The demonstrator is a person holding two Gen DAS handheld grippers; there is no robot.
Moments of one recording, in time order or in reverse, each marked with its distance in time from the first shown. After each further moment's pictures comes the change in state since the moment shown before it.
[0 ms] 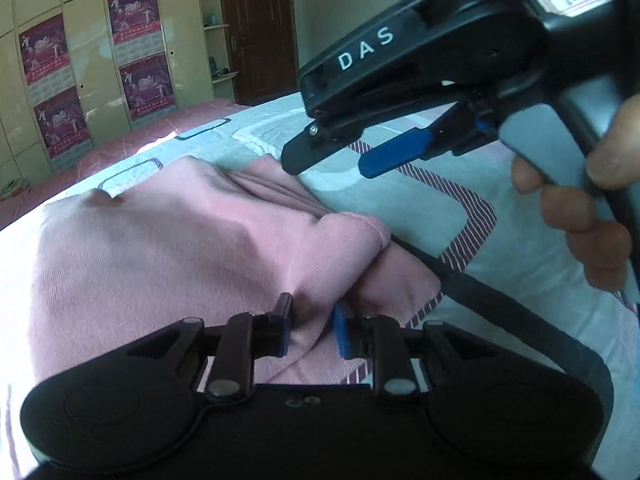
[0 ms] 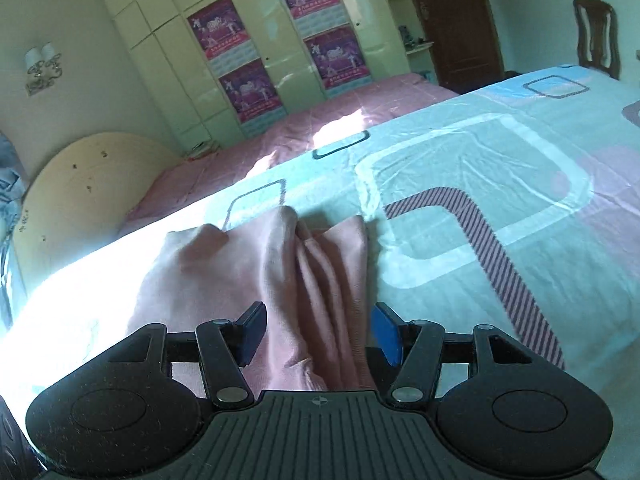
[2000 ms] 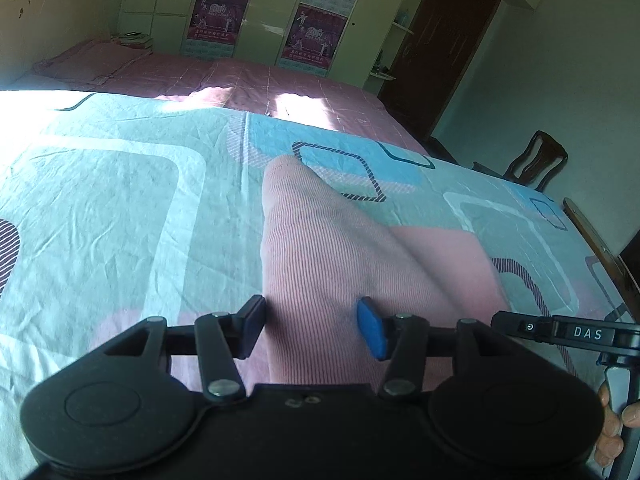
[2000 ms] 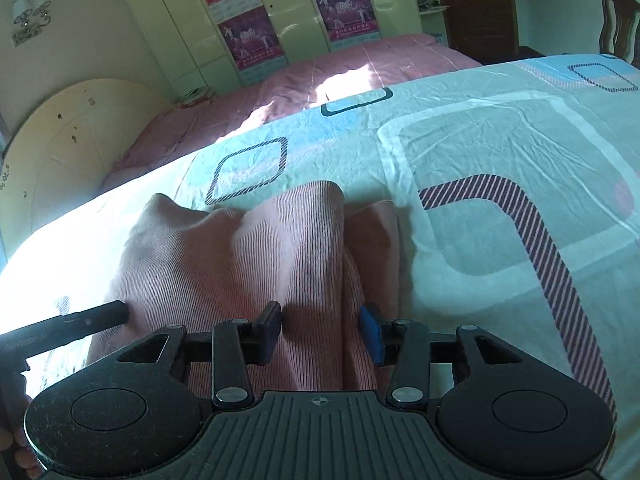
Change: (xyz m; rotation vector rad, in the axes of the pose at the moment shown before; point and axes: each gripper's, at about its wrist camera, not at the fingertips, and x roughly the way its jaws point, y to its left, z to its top) left arm 0.029 0.190 0.027 -0.611 0.010 0.126; right arm 0.085 0.008 0.032 -0.050 0.129 -0.107
